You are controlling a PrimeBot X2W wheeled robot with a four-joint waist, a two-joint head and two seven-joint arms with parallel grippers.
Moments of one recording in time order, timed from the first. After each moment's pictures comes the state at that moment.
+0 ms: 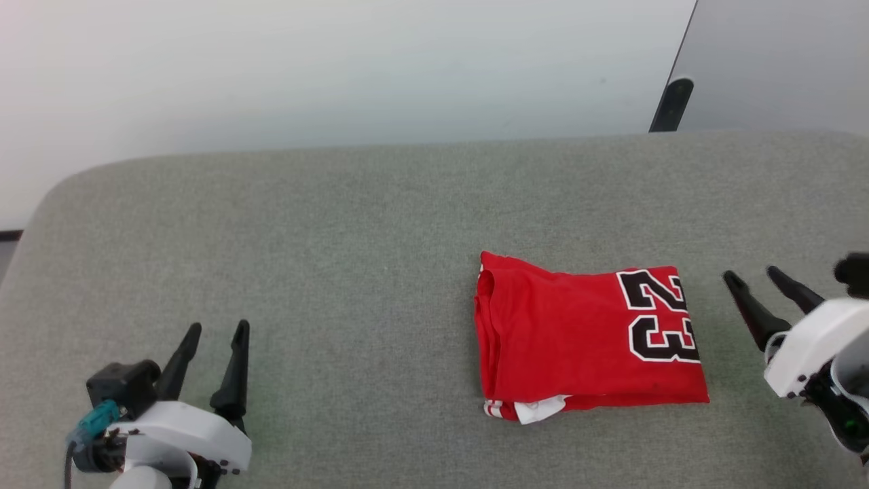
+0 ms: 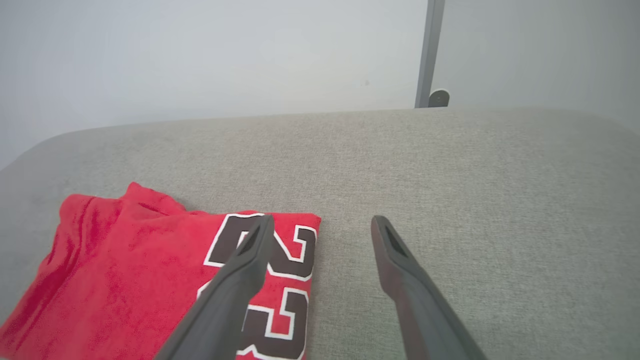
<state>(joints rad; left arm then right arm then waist) -0.21 0.34 -0.15 0.42 -0.56 -0.12 -0.26 -0.50 -0.56 0.50 0.53 0.87 0.13 0.03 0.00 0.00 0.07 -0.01</state>
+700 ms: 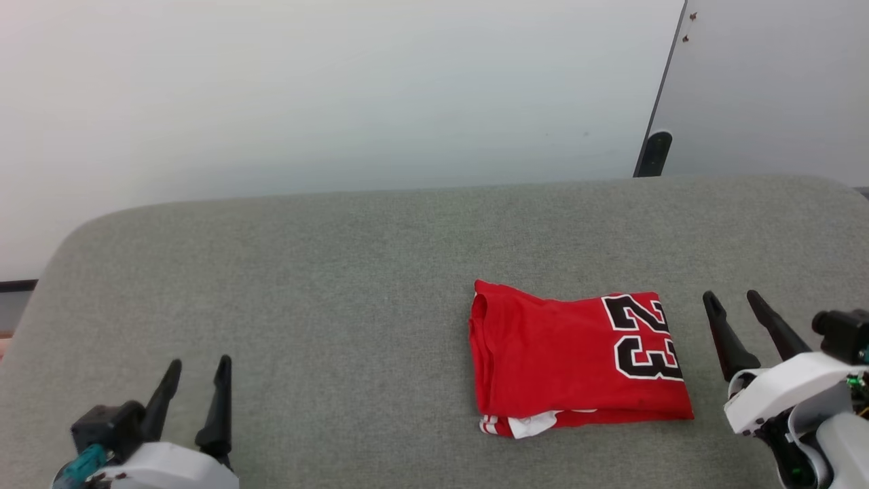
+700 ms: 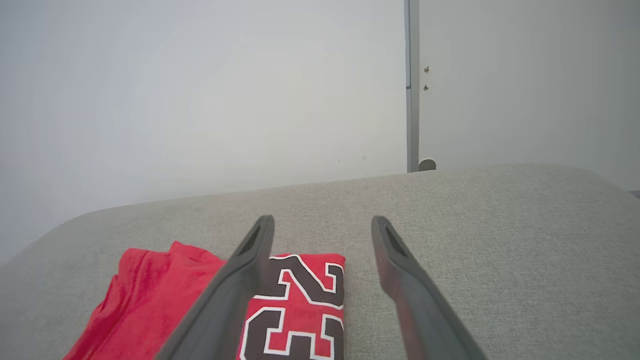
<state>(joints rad) -0.09 0.33 -0.10 0.34 -0.51 -0.07 -0.26 -0.39 -0.40 0.37 0.59 0.73 0.13 -0.25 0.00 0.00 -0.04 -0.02</state>
